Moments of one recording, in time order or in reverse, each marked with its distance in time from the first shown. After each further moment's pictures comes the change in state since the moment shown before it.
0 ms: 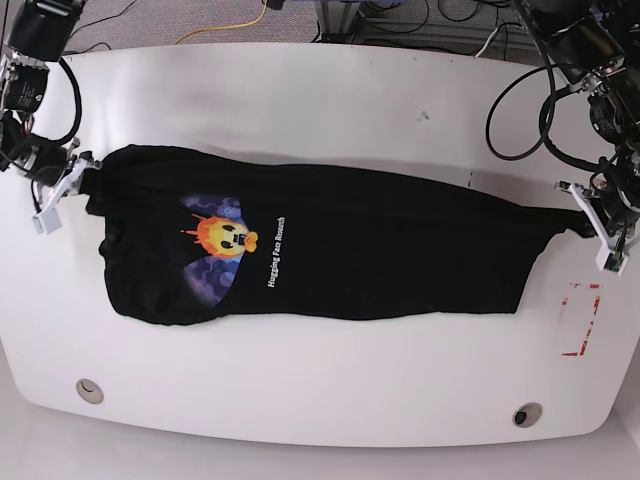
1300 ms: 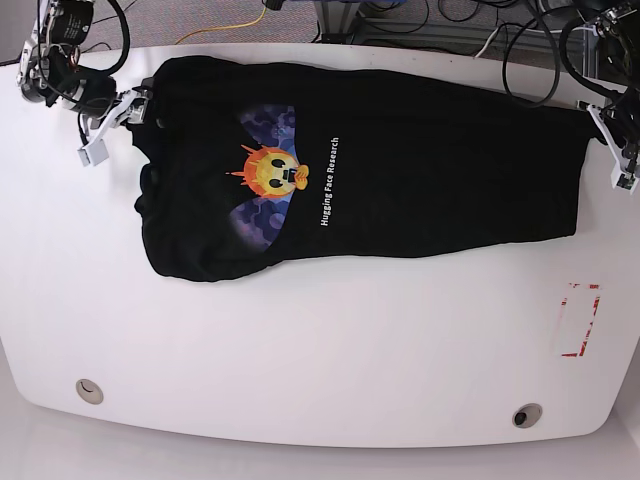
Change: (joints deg) left arm 17.7 -3.9 -4.7 -0.1 0.7 0.0 -0.6; right arm -16.5 -10.1 1.5 12.9 -2.5 -4.9 0.4
